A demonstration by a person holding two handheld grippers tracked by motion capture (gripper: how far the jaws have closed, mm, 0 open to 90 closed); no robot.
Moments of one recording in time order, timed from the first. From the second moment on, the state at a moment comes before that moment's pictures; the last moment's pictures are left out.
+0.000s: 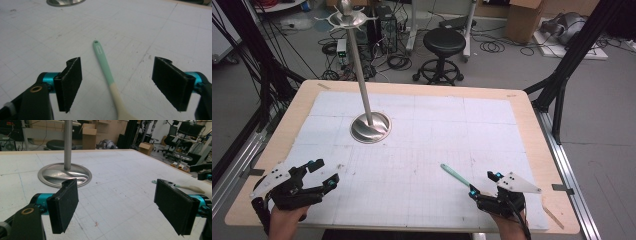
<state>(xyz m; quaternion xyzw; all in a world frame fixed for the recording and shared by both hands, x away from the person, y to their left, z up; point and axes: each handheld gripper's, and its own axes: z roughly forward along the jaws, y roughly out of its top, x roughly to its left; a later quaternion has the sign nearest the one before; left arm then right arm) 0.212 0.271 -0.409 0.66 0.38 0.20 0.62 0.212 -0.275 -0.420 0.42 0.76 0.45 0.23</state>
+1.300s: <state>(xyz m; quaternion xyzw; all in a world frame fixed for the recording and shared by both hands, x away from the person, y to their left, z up) 0.216 0.264 -0.413 0.67 0.38 0.19 0.61 0.260 -0.255 -0.440 0.39 0.85 0.35 0.12</state>
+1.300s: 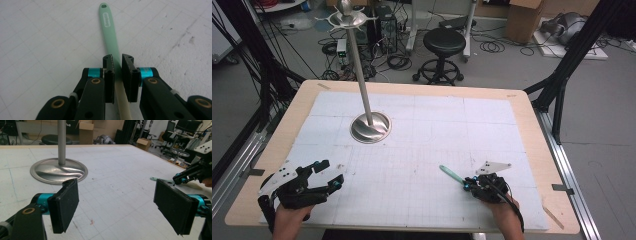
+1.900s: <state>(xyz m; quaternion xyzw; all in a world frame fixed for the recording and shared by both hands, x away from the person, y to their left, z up) 0.217 0.265 -0.412 0.67 0.37 0.19 0.61 0.256 -0.260 -0.427 0.40 0.82 0.40 0.12</state>
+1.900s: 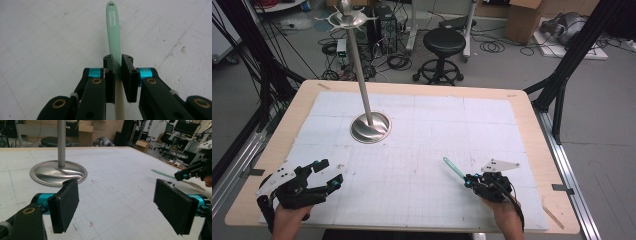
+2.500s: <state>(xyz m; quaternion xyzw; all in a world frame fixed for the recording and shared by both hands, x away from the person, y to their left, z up) 0.234 0.226 -0.386 0.68 0.32 0.12 0.64 0.245 -0.232 -0.403 0.35 0.80 0.48 0.13</state>
